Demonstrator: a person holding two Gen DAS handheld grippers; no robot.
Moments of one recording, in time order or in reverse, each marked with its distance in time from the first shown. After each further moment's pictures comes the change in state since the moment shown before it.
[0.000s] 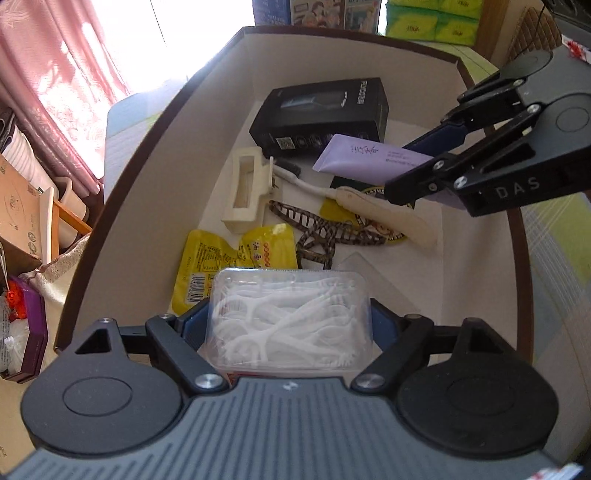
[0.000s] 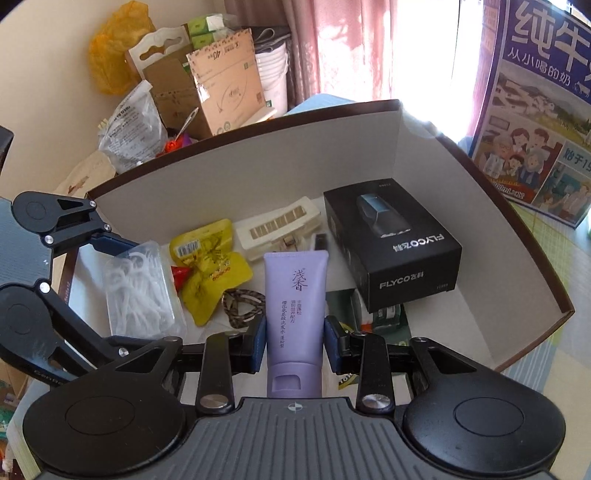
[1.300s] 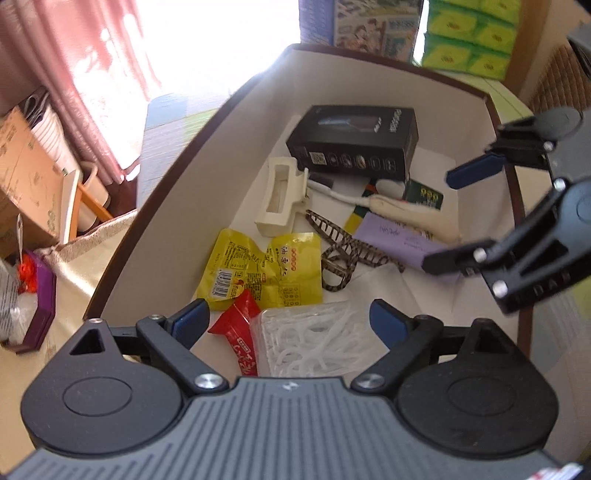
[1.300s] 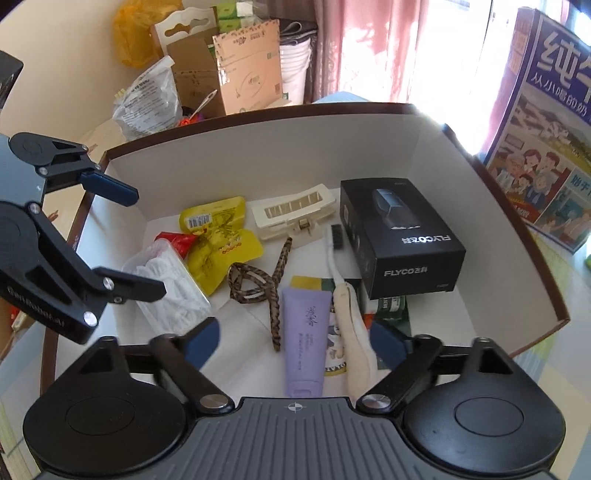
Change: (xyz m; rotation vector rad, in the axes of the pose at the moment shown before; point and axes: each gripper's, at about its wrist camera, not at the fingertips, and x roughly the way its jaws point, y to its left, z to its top) left arm -0.022 0.008 -0.003 -0.148 -0.059 0.060; right arm -0.007 0.016 -0.016 -0.129 0.011 -0.026
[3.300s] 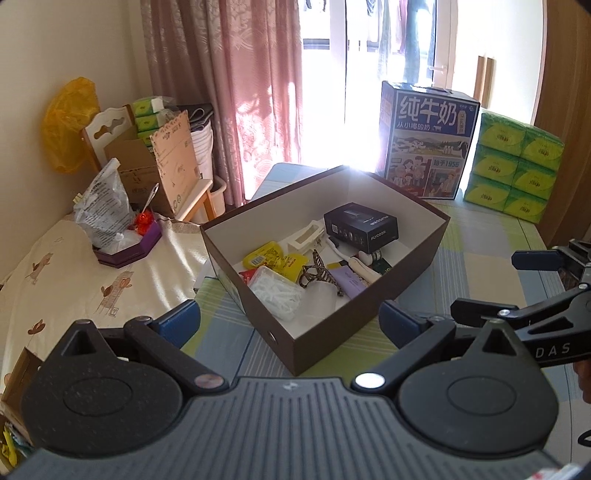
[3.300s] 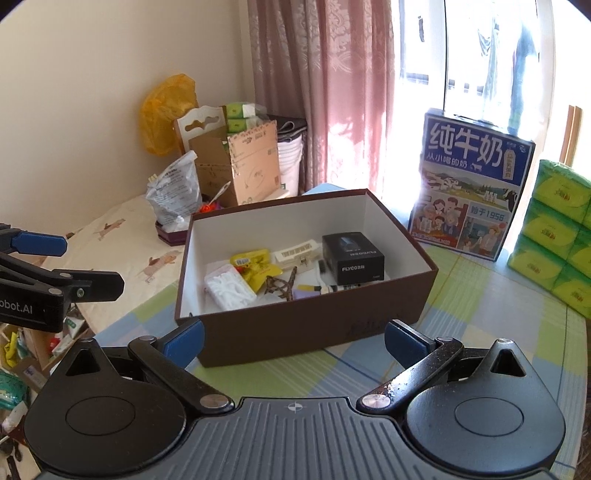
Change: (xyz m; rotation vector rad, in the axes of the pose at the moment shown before) left arm -0.220 -0.171 -0.082 -0.441 -0.296 0.345; right arm -0.211 0.020 -0.119 0.031 -0.322 0.010
